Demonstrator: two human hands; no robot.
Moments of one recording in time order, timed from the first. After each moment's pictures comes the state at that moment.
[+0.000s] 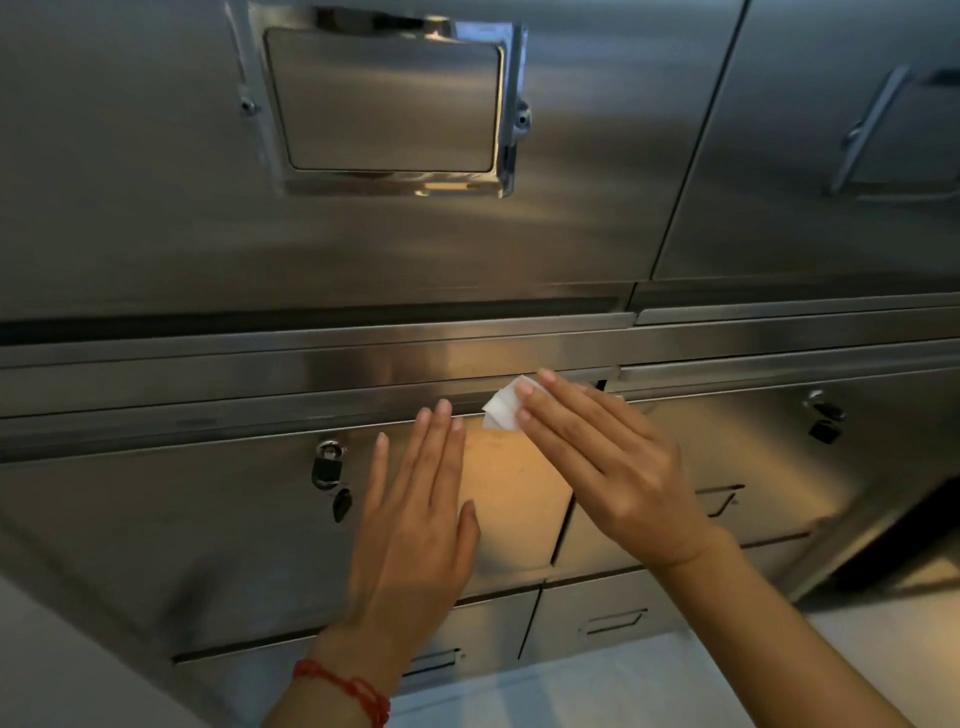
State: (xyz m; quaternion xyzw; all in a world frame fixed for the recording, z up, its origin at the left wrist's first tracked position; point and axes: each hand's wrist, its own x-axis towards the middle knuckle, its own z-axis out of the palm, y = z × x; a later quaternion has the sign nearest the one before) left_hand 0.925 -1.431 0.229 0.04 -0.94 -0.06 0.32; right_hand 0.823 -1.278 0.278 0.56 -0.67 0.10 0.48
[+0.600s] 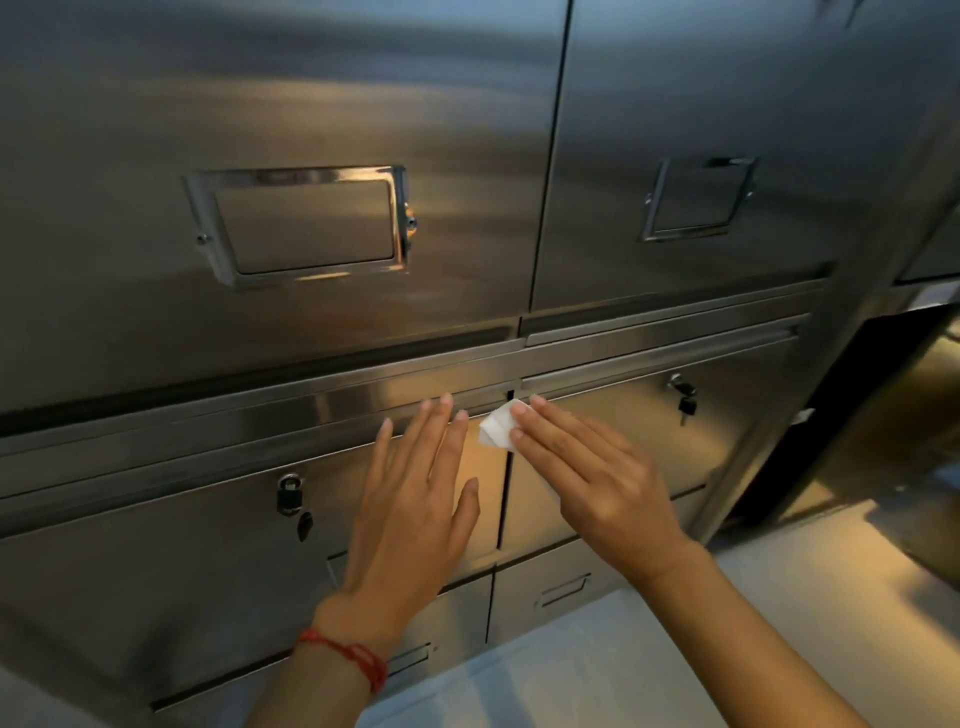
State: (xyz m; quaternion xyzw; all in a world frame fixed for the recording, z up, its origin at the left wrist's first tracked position) left_hand 0.939 -1.395 0.301 -0.06 -0.95 -0.07 0.31; right_hand 0.879 -1.222 0.321 0.47 -0.75 0.09 0.45
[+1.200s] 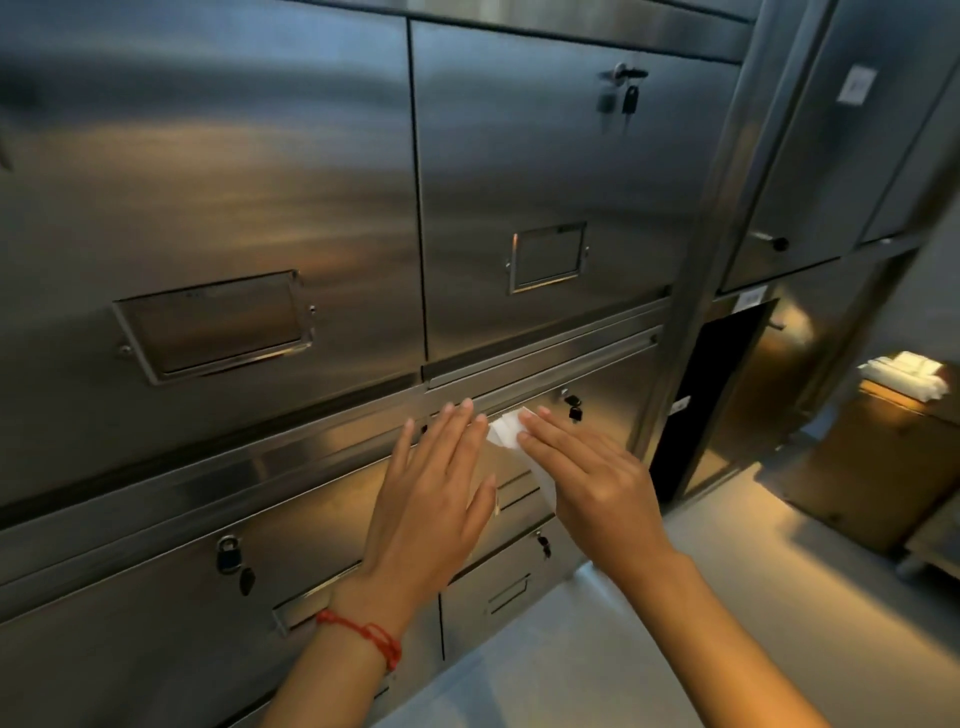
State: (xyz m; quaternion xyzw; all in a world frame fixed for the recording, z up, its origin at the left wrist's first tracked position) left_hand 0.946 -1.329 0.376 -0.19 -0.93 -0.11 0.29; right_hand 0.929 -1.158 0.377 0.31 -0.84 0.12 0.44
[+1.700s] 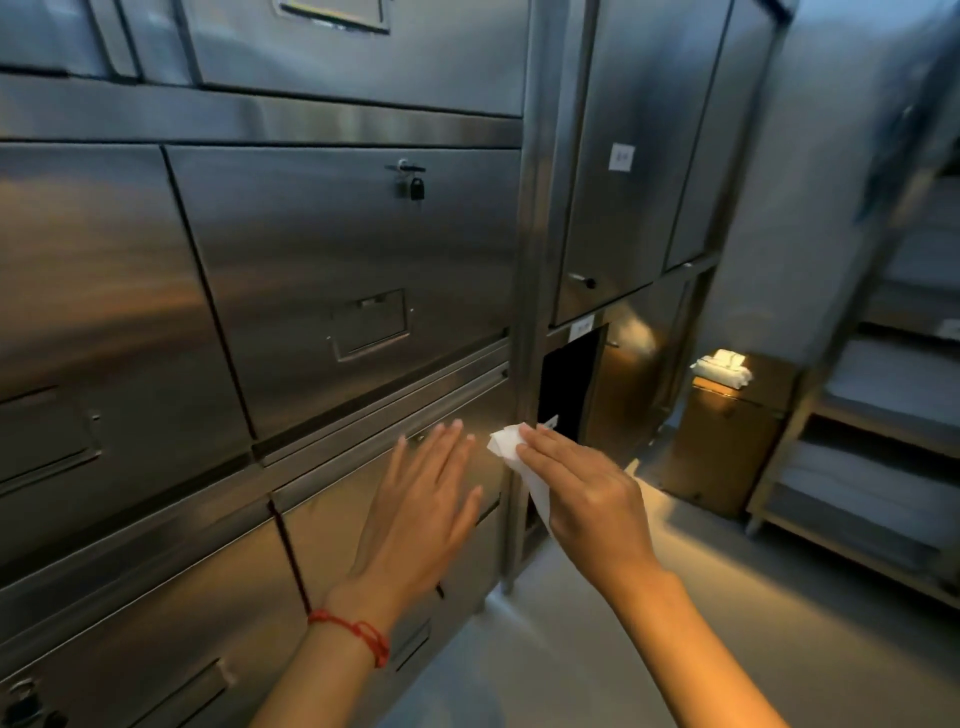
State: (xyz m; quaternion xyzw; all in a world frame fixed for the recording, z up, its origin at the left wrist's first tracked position) left_hand 0.934 -1.193 0.426 -0.30 -0.91 -0.13 0.24; right_hand 0.979 -1.022 0.438 0.18 -0.87 0.12 0.45
